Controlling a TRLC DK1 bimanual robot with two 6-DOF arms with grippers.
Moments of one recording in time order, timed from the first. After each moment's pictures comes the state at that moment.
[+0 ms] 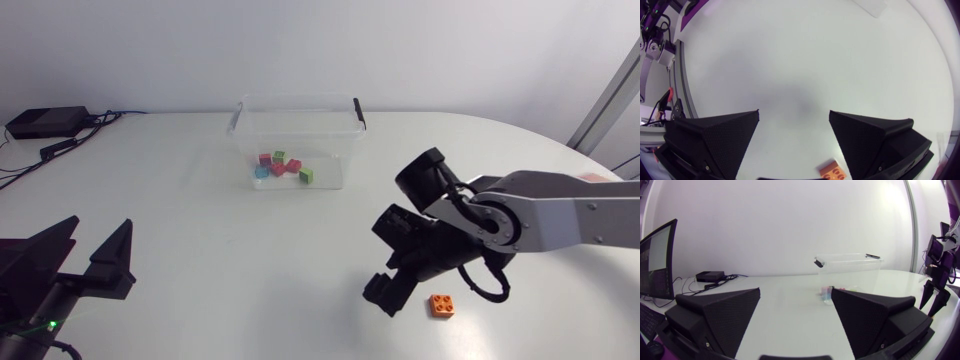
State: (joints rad) left arm 0.00 0.06 0.04 -0.02 0.04 0.05; right arm 0.54 1.50 0.77 -0.51 -0.21 -0.24
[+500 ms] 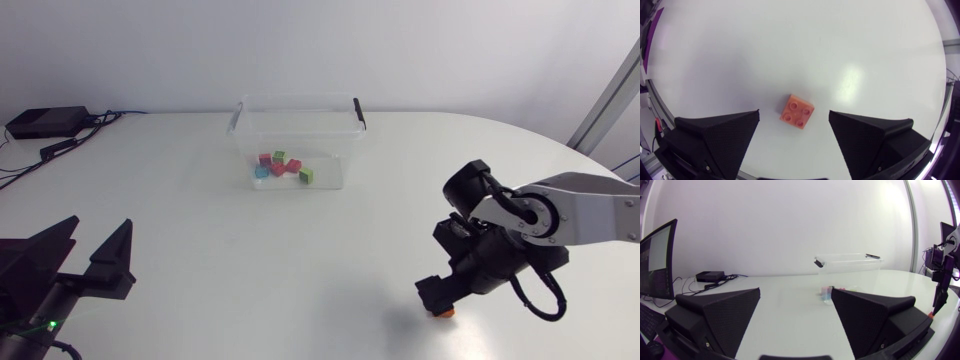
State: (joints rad) left arm 0.00 0.06 0.04 -0.02 0.04 0.05; right arm 0.34 1.45 0.71 -0.75 -0.02 0.00
